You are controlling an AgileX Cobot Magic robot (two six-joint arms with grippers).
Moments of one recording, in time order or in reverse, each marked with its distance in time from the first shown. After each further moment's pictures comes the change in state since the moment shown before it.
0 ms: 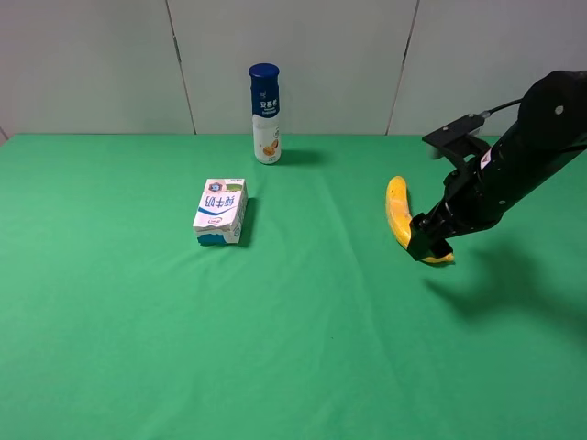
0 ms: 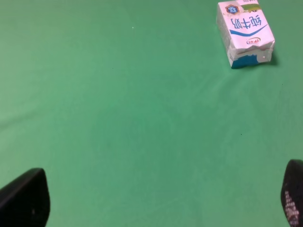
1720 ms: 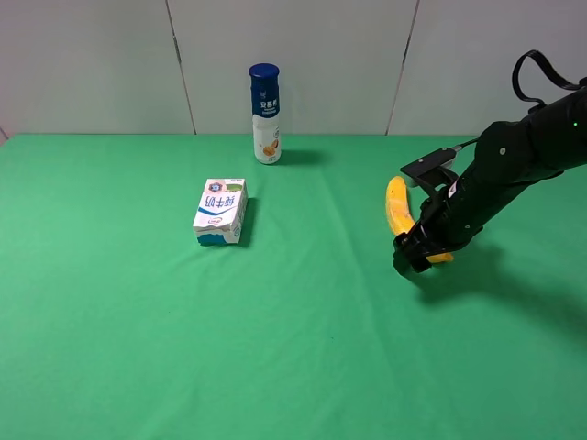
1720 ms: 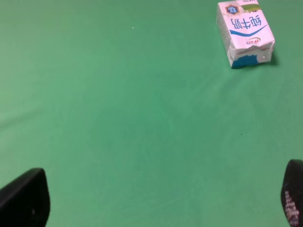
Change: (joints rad) left arm 0.000 0.000 0.000 0.000 0.000 0.000; right arm 0.005 0.192 -0.009 0.014 -0.162 0.004
